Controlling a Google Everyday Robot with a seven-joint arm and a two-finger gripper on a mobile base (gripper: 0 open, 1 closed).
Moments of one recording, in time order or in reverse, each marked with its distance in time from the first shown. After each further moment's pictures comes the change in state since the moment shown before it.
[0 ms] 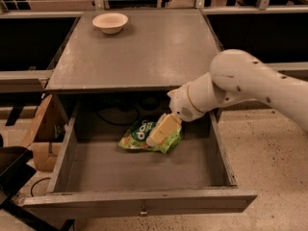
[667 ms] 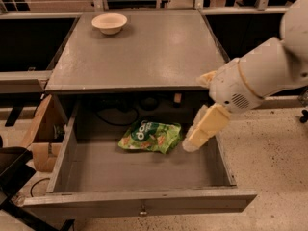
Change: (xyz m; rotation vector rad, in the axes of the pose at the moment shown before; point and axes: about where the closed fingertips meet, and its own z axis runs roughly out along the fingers) arm -0.010 0.056 -0.145 0.000 0.071 -0.081
